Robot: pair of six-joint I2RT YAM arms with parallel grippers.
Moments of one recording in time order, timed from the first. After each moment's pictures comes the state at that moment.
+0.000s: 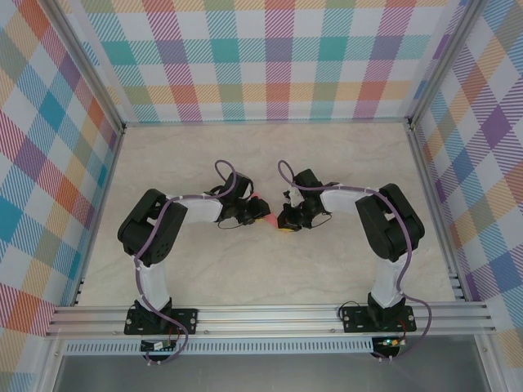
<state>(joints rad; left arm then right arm) -0.55 1.91 1.01 -0.03 0.39 -0.90 0.52 1.90 1.06 -0.41 -0.60 0.52</state>
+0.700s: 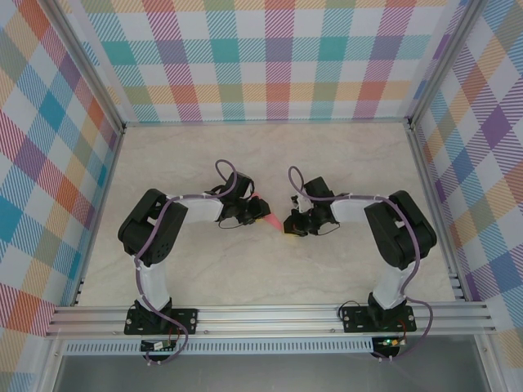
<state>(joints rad) -0.56 1.91 1.02 -0.04 0.38 -0.90 0.48 1.80 0.87 -0.26 -0.64 0.52</state>
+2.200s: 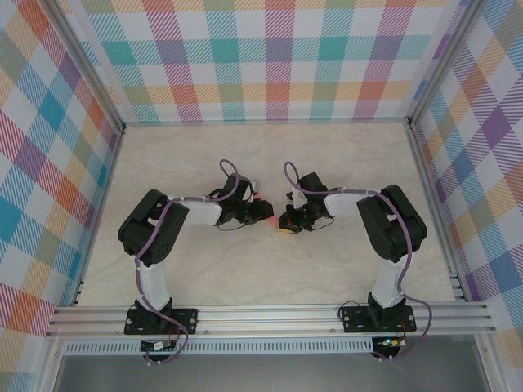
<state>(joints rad) -0.57 1.90 0.96 0.11 0.48 -0.77 0.51 1.89 0.98 -0.28 -0.67 0.57</state>
